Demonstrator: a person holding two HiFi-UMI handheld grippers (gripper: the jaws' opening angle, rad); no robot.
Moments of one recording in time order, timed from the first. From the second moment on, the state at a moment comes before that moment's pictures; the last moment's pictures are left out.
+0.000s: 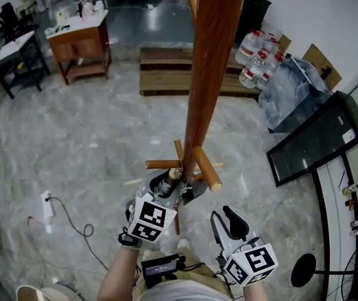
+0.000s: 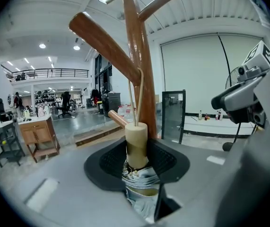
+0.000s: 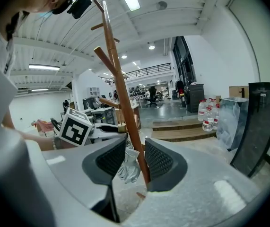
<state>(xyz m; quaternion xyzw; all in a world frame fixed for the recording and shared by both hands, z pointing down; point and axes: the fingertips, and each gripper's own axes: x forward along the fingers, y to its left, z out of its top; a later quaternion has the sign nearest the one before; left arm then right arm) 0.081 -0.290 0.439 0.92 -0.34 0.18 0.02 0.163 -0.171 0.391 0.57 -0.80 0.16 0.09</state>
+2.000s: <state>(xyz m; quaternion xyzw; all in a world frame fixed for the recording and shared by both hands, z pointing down) -0.019 -0.261 0.337 0.86 -0.49 0.15 -0.01 -0.020 -0.242 0.448 0.32 -0.93 0.09 0.15</state>
